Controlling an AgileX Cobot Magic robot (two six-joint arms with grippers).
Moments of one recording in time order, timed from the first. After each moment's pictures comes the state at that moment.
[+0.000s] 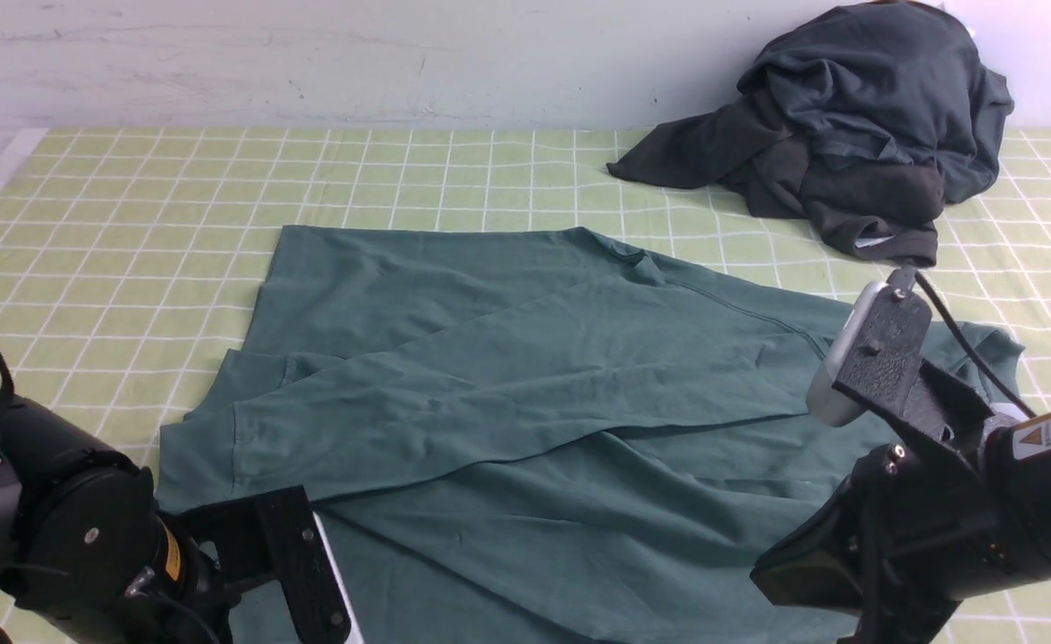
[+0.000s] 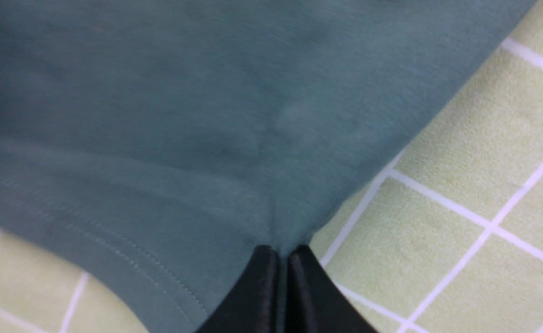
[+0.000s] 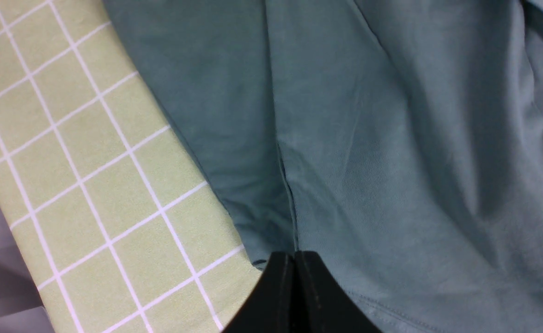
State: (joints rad) right arm 0.44 1.23 -0.78 0.62 0.89 -0.88; left arm -0.43 1.36 -0.63 0.10 0.77 0.56
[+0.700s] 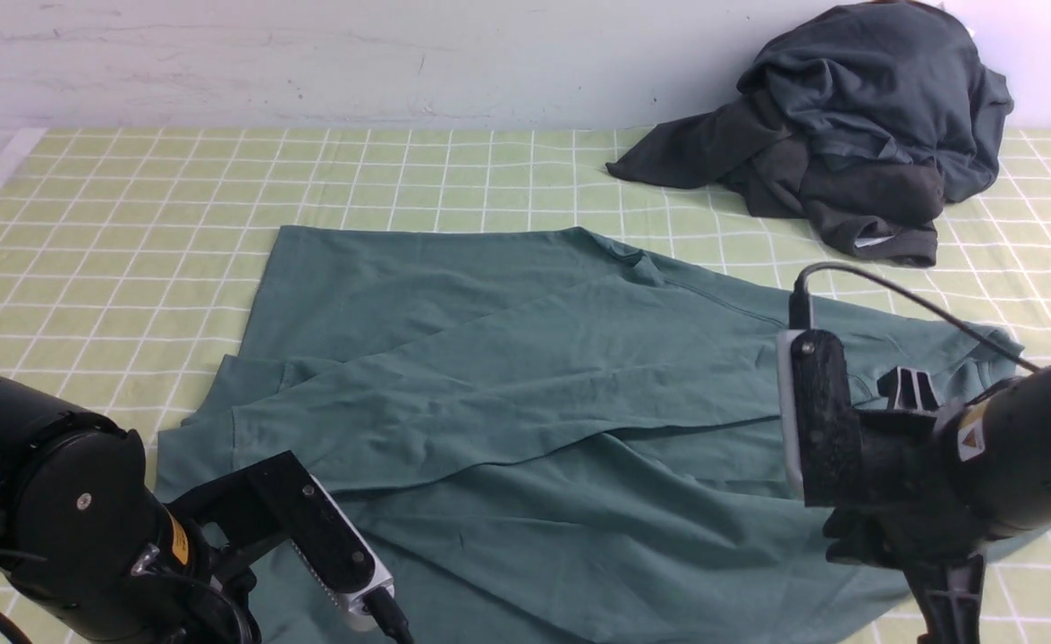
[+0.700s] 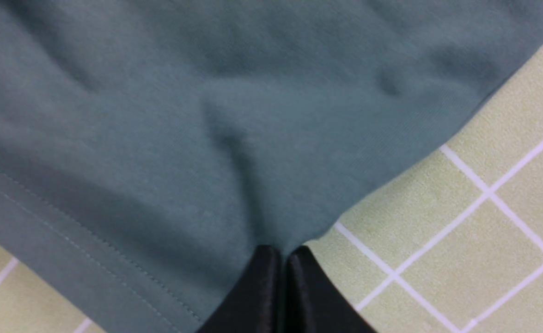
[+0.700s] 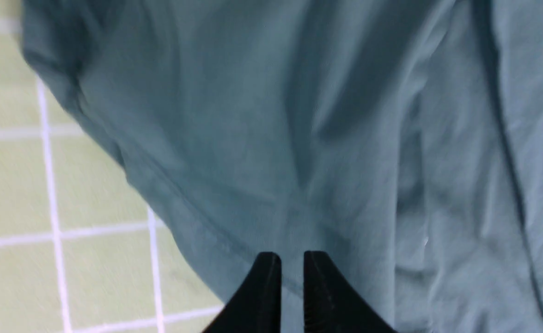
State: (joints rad) right arm 0.44 1.40 -0.82 0.09 0.80 -1.13; left arm -0.43 1.34 -0.66 -0.06 0.81 0.42
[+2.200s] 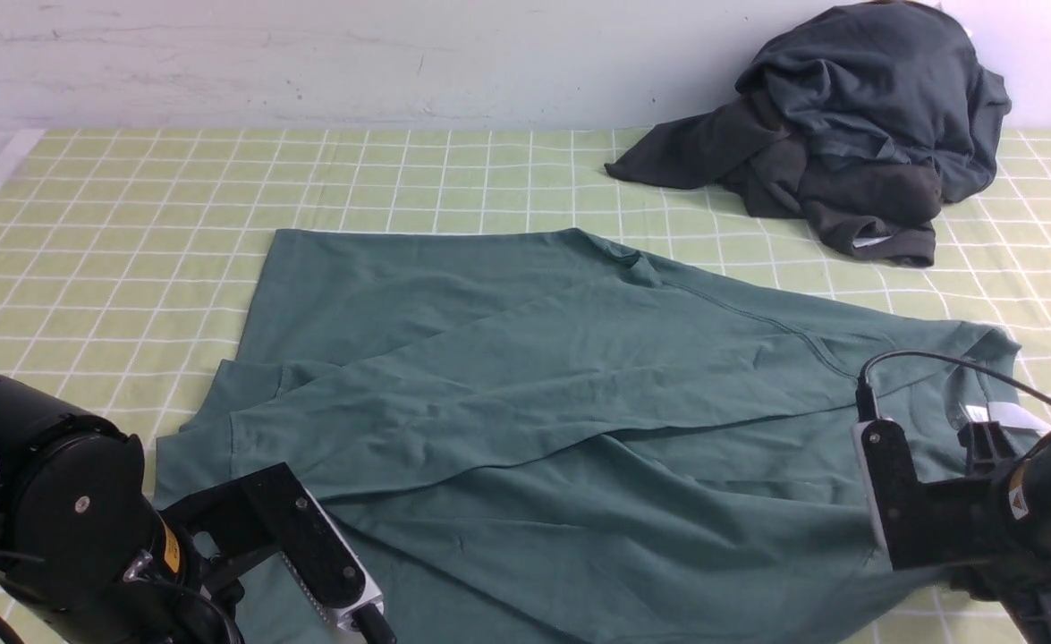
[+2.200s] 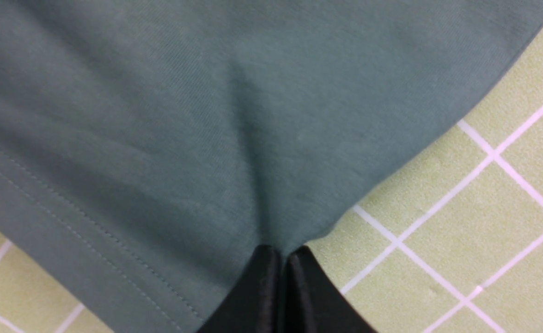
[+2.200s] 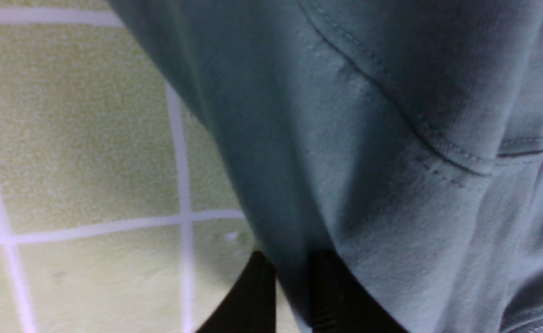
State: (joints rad) right arm 0.21 1.59 -0.68 -0.31 0.56 -1.10; left arm -0.43 1.34 -0.66 -0.02 0.86 0.42
